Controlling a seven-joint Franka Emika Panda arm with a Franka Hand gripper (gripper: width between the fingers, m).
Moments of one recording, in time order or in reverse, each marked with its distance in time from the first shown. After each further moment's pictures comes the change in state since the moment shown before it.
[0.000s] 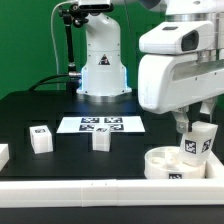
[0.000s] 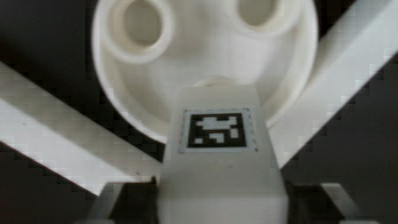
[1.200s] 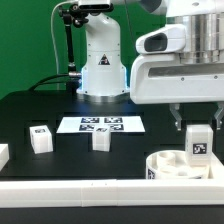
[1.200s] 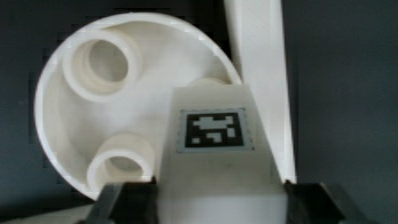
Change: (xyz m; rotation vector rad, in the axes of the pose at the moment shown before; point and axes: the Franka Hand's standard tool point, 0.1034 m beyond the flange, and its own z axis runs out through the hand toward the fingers) arm 0.000 -0.005 0.002 0.019 0.005 0.806
